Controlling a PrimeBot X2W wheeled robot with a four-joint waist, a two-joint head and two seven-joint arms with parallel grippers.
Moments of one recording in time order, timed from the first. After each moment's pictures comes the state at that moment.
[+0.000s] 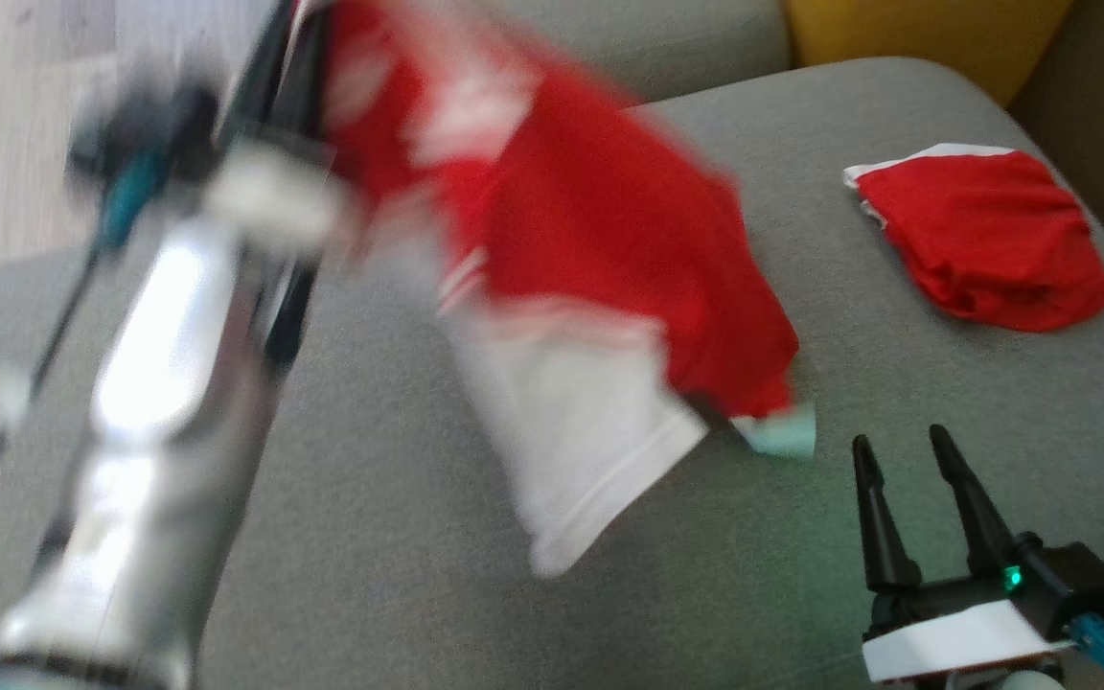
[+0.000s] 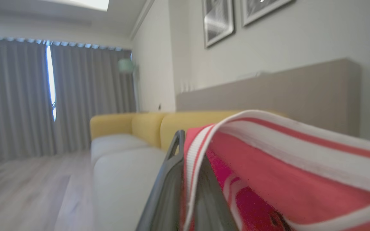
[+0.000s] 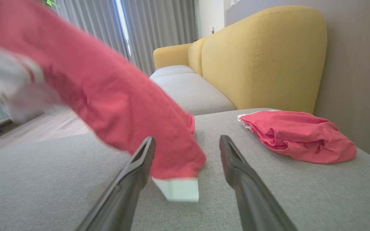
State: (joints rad) left arm -0.84 0.13 -0.34 0.65 -0.33 -0.12 -0.26; right arm 0.12 -0.06 0.09 0.09 0.15 0.13 -0.26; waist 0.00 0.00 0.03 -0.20
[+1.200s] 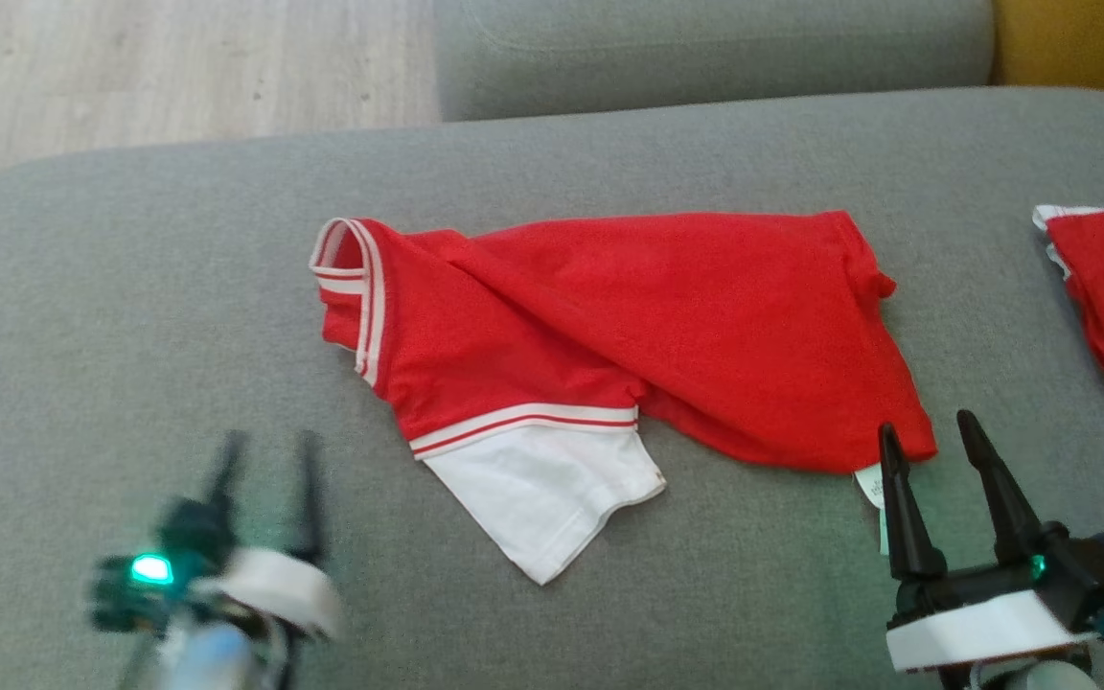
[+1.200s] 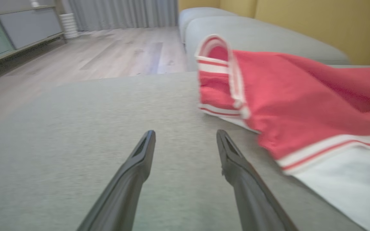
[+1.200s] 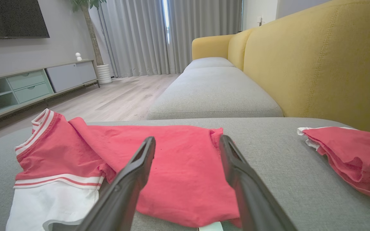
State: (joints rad) left arm -0.27 0.14 -0.18 0.69 -0.22 -0.02 -0.26; right arm 0.11 -0.10 0.06 0.08 0.14 0.13 -0.26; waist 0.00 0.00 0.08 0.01
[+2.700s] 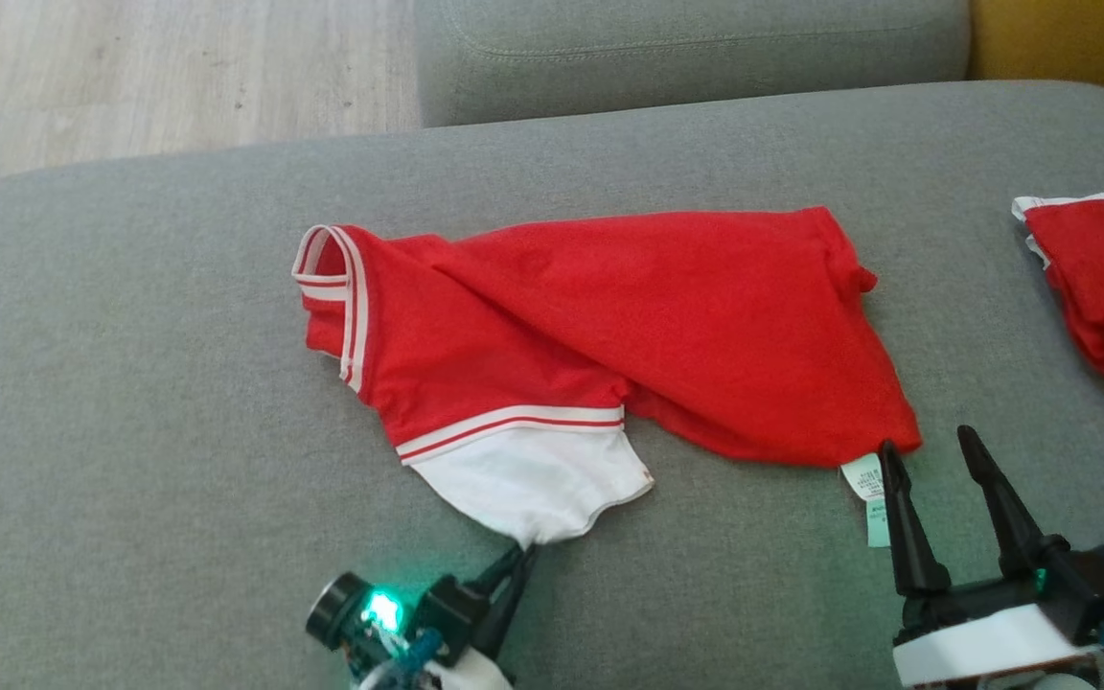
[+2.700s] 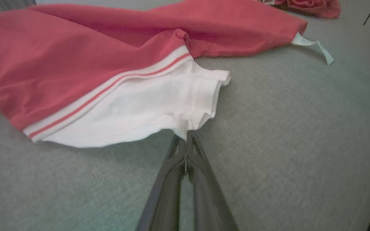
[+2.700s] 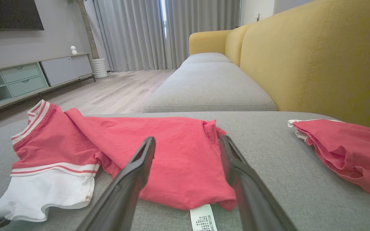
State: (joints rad) left arm -0.23 0.05 -0.65 0.73 -0.10 -0.07 -0.26; right arm 0.14 -0.12 0.07 0.08 0.13 0.13 -0.26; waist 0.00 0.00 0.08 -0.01
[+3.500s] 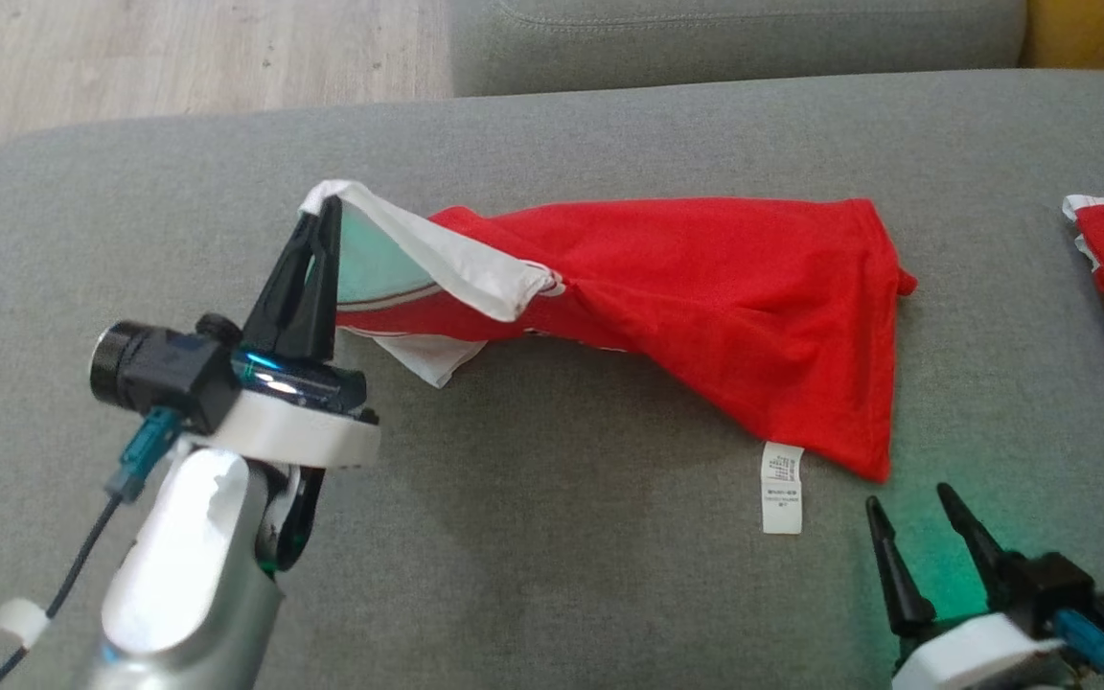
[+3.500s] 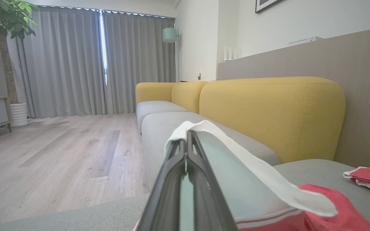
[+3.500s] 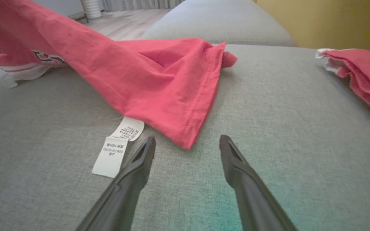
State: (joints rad) left arm -0.40 0.19 -0.33 0.23 -0.30 -0.07 -0.22; right arm 0.08 -0.16 0.10 0.34 0.12 0.13 -0.25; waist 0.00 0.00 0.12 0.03
